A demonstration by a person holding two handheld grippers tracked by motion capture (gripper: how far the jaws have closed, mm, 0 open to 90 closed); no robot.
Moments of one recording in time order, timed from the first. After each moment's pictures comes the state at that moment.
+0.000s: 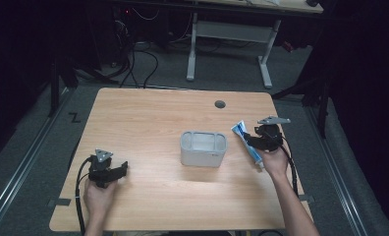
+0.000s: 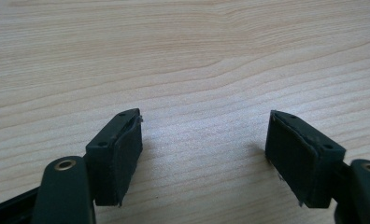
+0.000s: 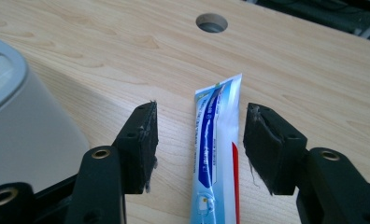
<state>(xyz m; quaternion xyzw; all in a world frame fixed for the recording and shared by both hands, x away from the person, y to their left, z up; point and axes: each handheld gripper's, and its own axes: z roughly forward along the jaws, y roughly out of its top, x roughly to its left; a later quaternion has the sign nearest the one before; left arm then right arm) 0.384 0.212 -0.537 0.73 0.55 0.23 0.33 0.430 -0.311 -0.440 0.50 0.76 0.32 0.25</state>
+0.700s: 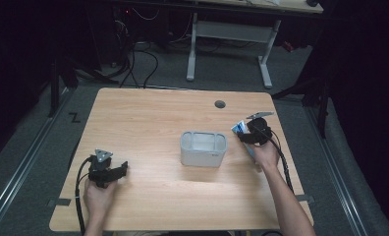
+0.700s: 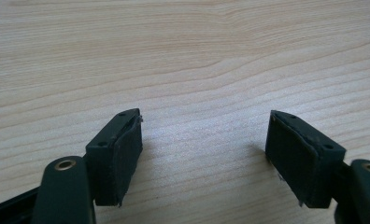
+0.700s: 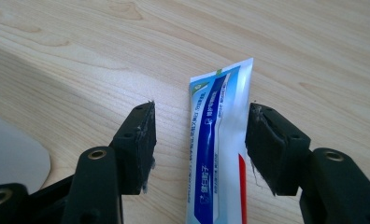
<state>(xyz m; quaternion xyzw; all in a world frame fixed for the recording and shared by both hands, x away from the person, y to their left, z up) 0.384 0.213 -0.537 0.73 0.55 0.23 0.33 0.473 -0.297 -0.465 0.52 0.78 0.26 0.23</state>
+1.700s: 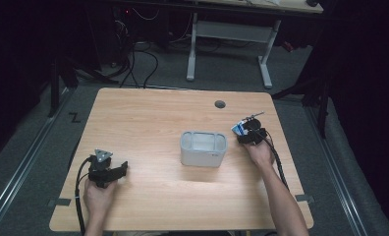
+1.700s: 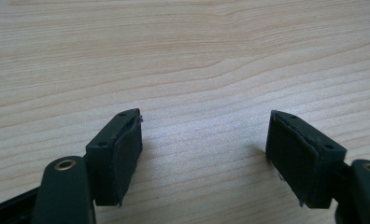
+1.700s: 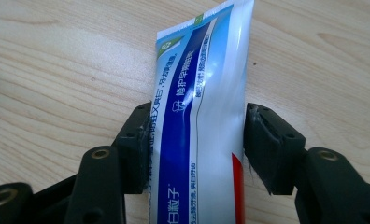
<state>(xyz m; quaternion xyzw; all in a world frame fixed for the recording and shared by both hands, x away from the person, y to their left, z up) 0.384 0.213 -0.537 0.73 0.55 0.23 0.34 0.504 -0.300 -0.505 0.56 0.78 0.18 0.20</state>
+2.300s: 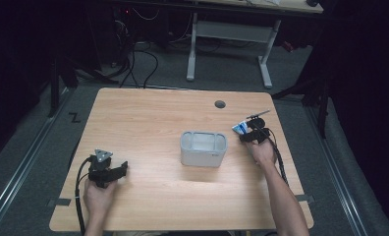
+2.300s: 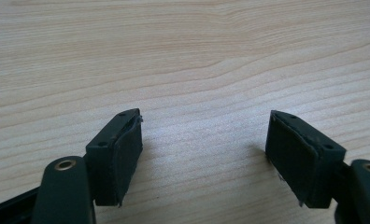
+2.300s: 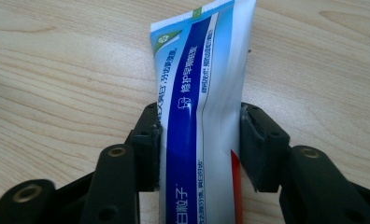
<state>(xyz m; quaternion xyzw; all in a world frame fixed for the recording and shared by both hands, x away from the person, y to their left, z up) 0.384 0.212 -0.537 0.73 0.55 0.24 0.33 0.508 -0.314 -0.503 0.60 0.76 0.20 0.15</state>
